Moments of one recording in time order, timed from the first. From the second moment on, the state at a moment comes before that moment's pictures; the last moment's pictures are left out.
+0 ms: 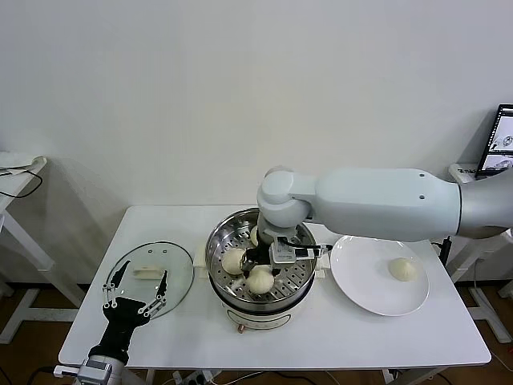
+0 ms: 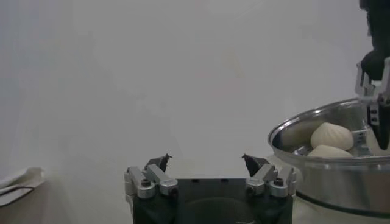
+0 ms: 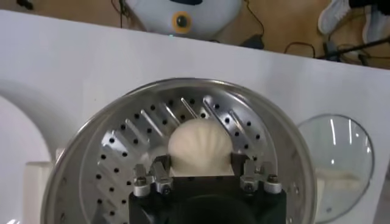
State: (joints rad) left arm 1.69 -1.52 -0.74 -2.19 0.16 -0.07 0.22; right arm 0.60 1.13 -1.37 1.64 -0.16 0.45 -1.07
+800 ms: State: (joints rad) left arm 1.68 -1.52 -0.74 -2.19 0.16 -0.07 0.22; right arm 0.67 0.99 -1.35 1.64 -0.03 0.34 -1.12
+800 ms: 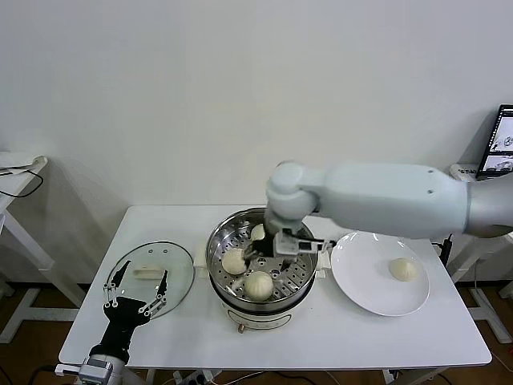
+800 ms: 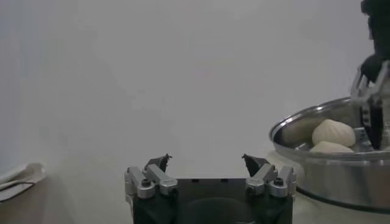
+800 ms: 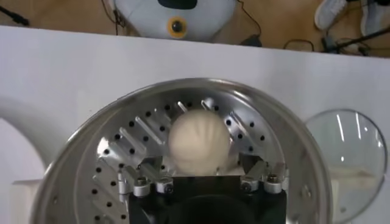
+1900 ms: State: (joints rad) left arm 1.69 -1.53 -0.69 -2.19 0.20 -0.07 0.22; right arm 0.10 0.59 -0.73 1.21 -0.25 -0.09 -1.30
